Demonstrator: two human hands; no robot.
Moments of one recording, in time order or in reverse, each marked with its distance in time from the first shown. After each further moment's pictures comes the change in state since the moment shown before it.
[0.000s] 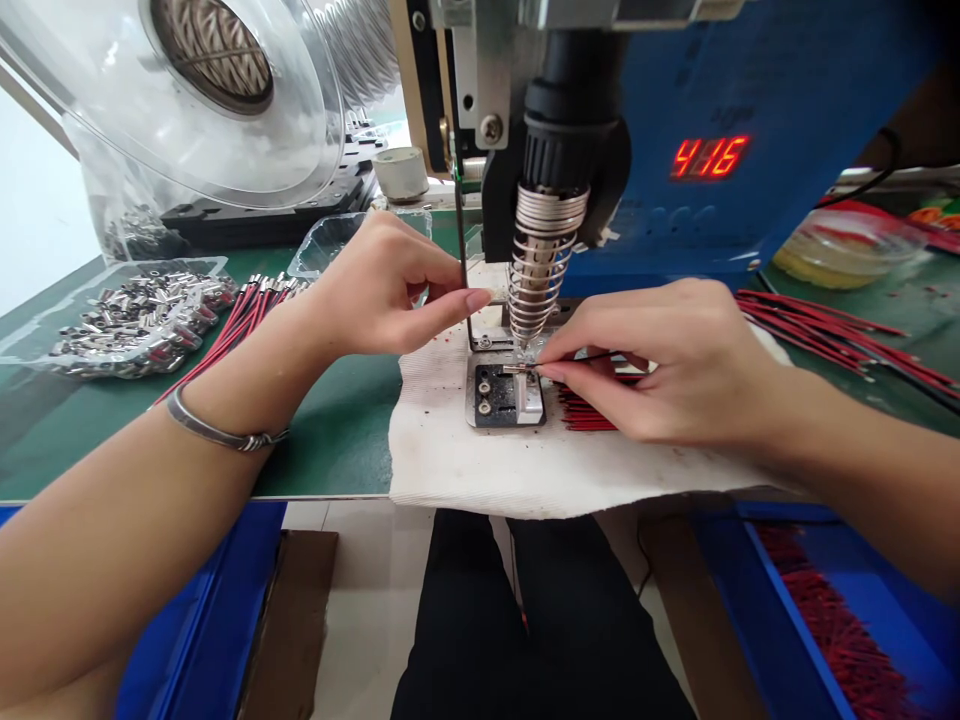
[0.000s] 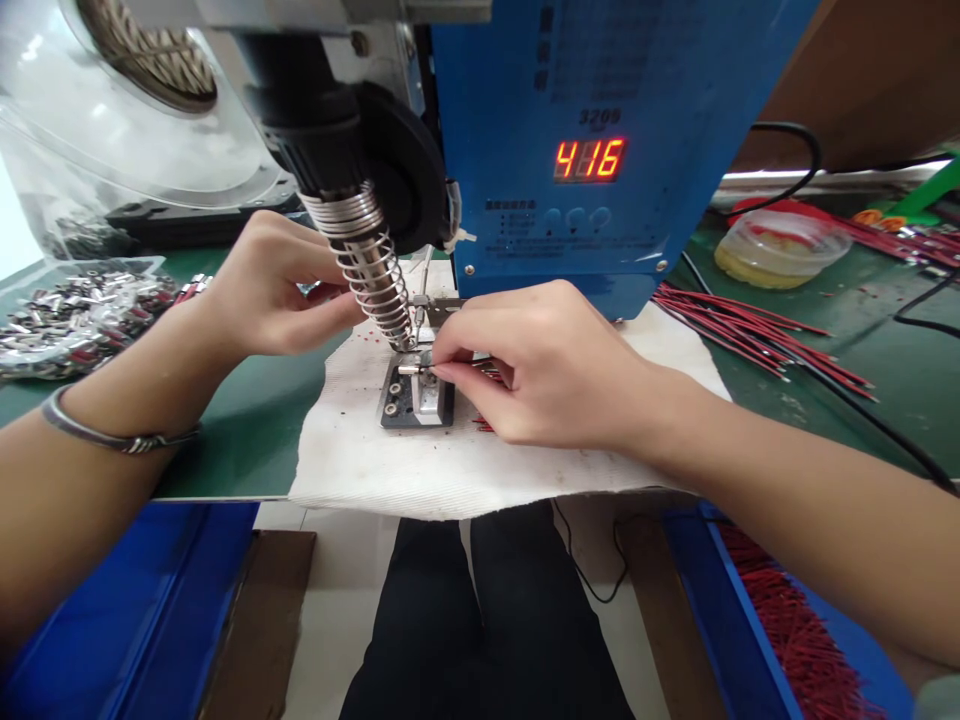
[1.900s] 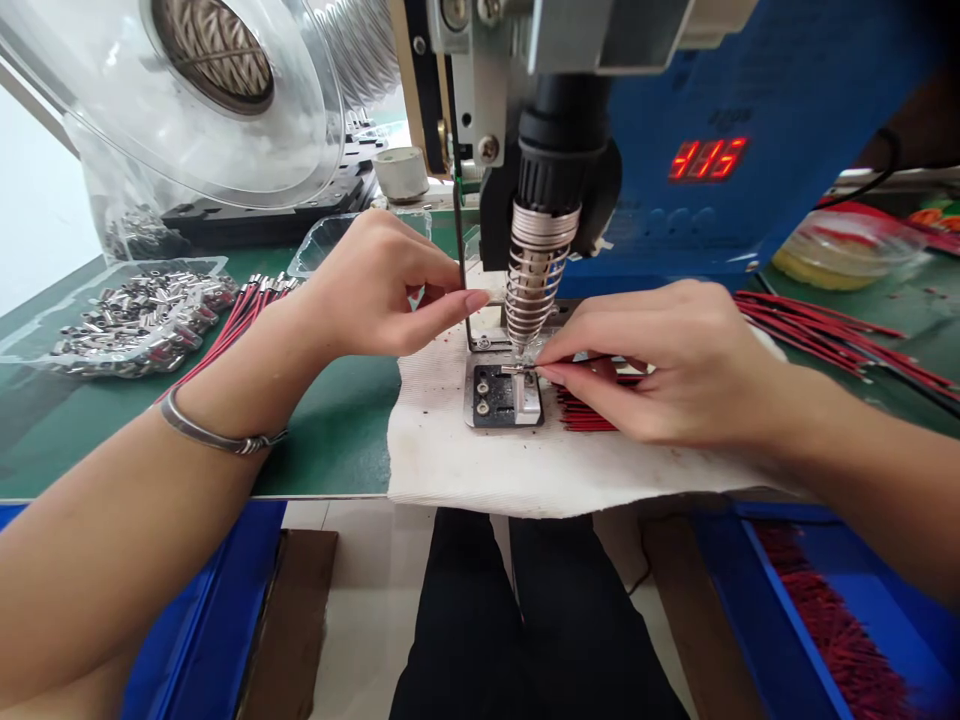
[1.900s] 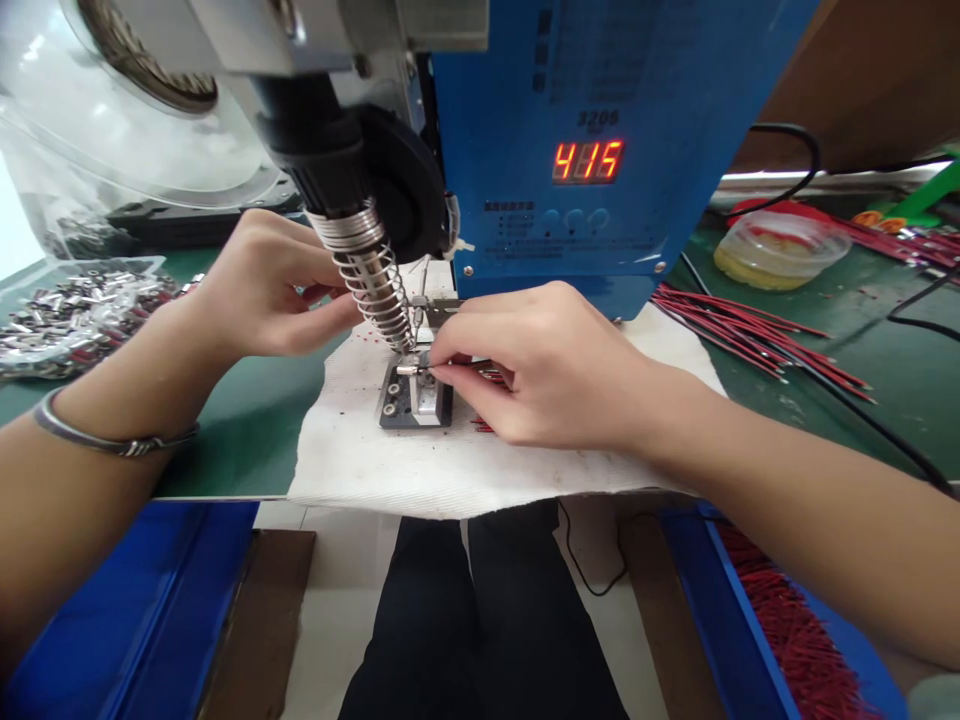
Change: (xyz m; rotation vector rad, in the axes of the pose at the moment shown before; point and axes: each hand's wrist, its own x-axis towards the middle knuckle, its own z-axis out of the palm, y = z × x) left_hand 0.009 -0.031 0.012 0.188 0.290 0.480; right_hand -0.001 0.003 -0.002 -0.001 -0.001 -0.052
